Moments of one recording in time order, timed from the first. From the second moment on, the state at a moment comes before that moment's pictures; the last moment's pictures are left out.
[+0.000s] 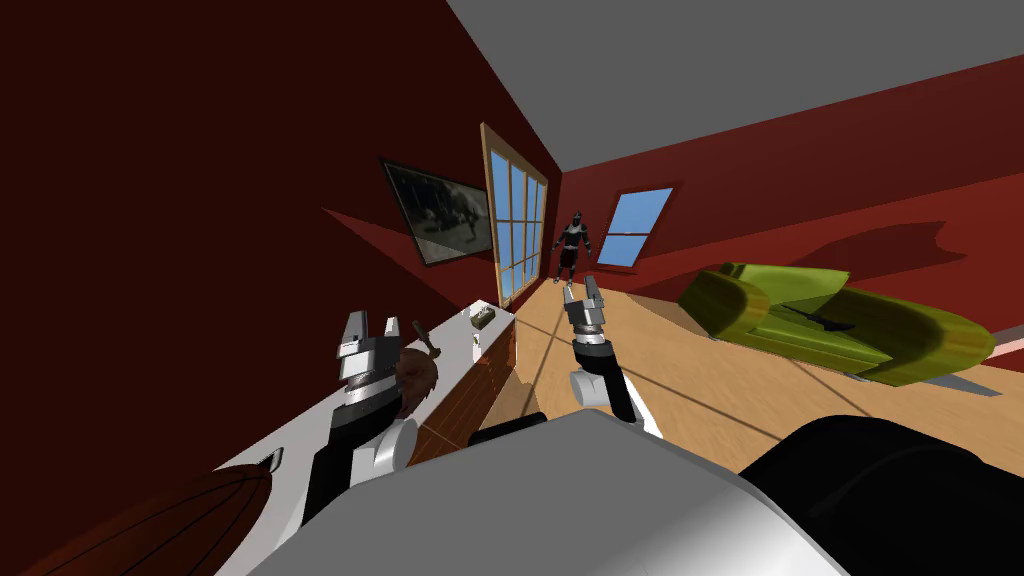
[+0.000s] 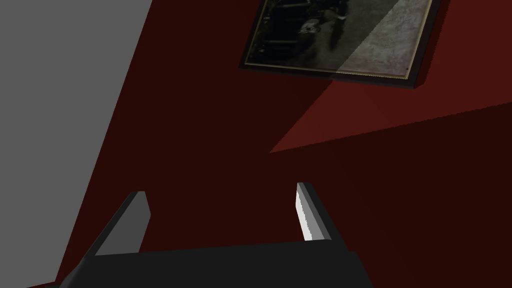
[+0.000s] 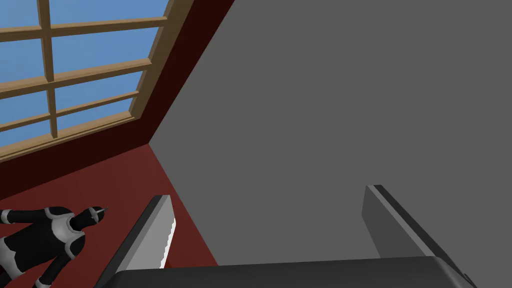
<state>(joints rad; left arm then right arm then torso) 0.47 -0.01 -0.02 -2.24 0.07 -0.50 -0.10 0.45 0.03 0.01 -2.29 0.07 -0.52 -0.12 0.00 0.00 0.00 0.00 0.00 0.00</state>
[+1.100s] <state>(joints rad) 0.50 0.16 0.02 -2.20 0.11 -0.25 -0.15 0.45 0.03 0.01 -2.29 0.07 -0.52 -0.12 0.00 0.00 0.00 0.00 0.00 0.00</state>
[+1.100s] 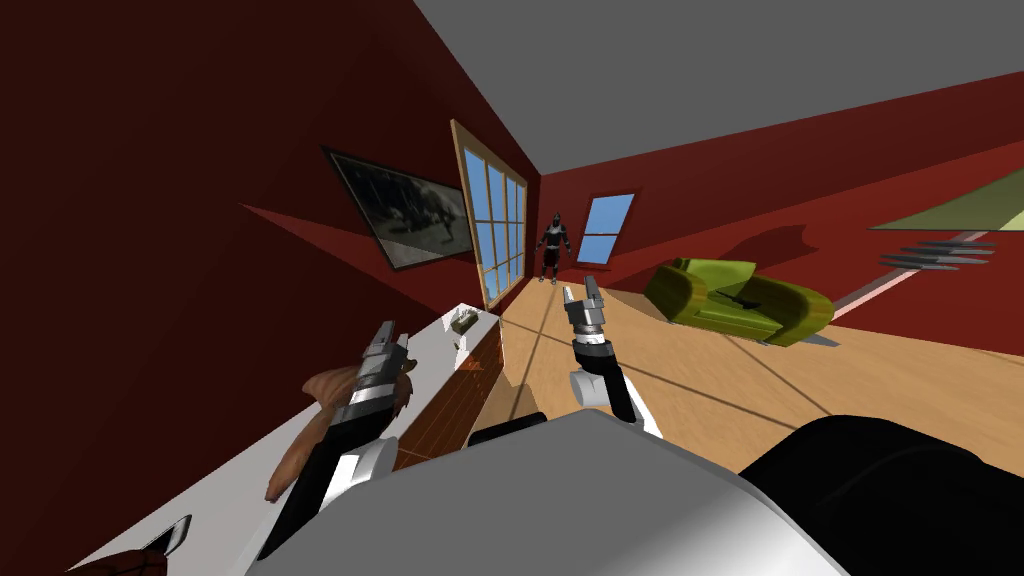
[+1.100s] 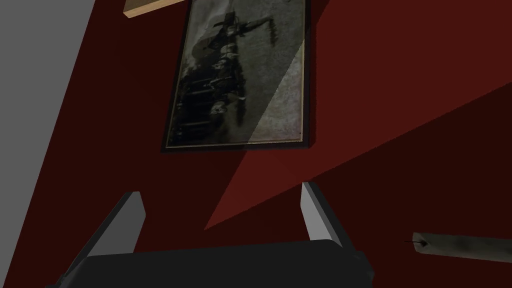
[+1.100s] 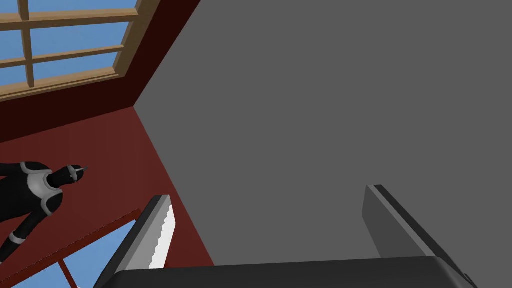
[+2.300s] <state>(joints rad) 0.60 0.22 0.07 -2.13 0.18 0.13 -0.26 0.45 0.03 0.01 -2.29 0.07 -0.52 -0.12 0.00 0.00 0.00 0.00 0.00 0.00</state>
